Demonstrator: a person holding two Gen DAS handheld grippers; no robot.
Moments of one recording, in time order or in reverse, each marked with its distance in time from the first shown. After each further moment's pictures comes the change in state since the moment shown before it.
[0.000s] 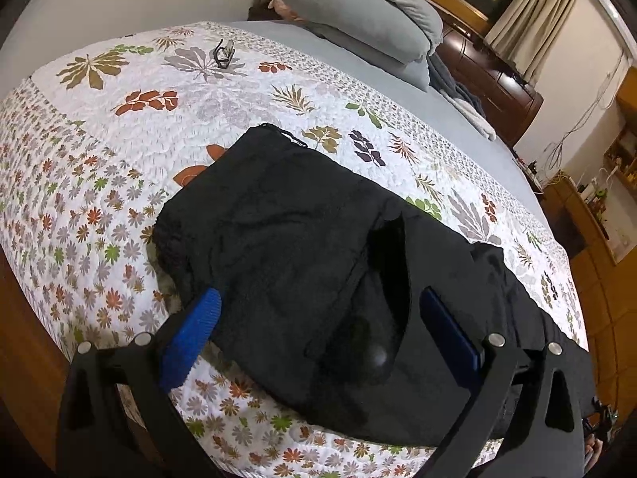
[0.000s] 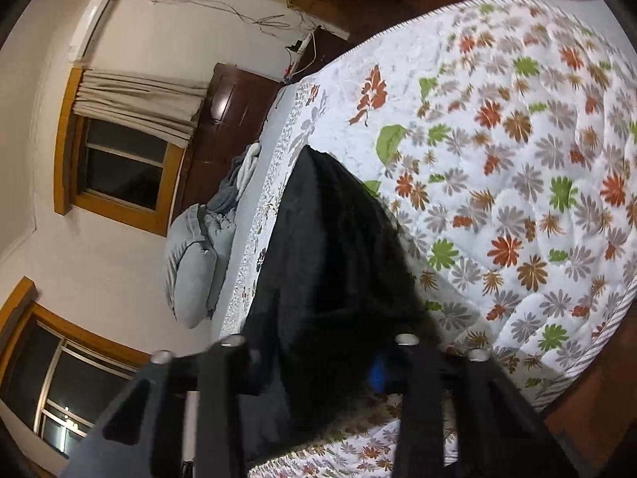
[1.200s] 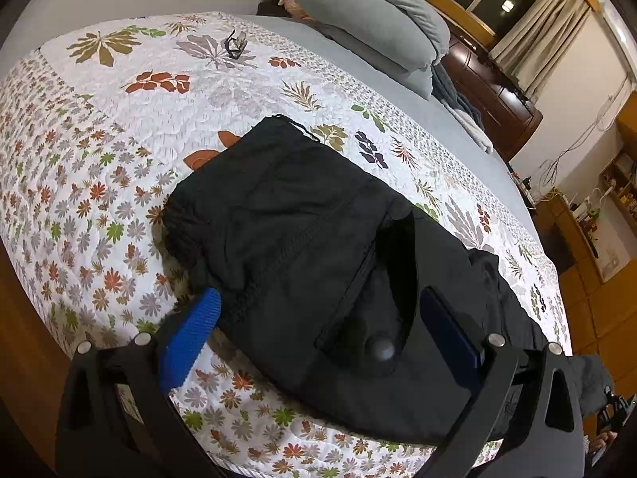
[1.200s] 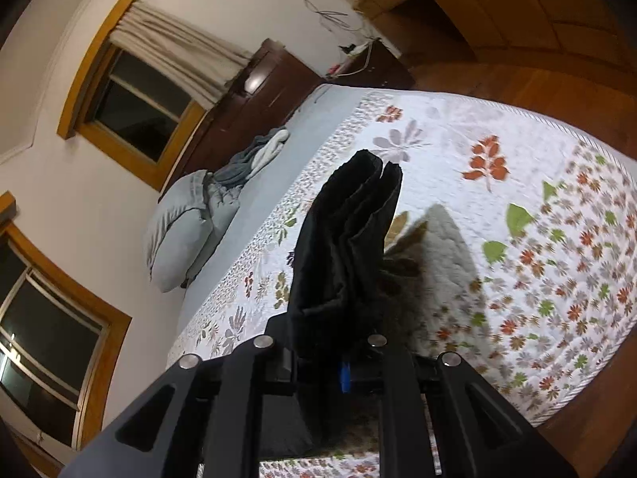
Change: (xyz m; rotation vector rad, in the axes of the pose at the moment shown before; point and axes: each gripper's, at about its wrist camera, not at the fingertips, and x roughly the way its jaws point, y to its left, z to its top) left arm -0.001 0.016 -0.009 -0.070 -0.004 -0.042; right arm 0.012 0.163 -0.005 -0.290 0.002 -0.080
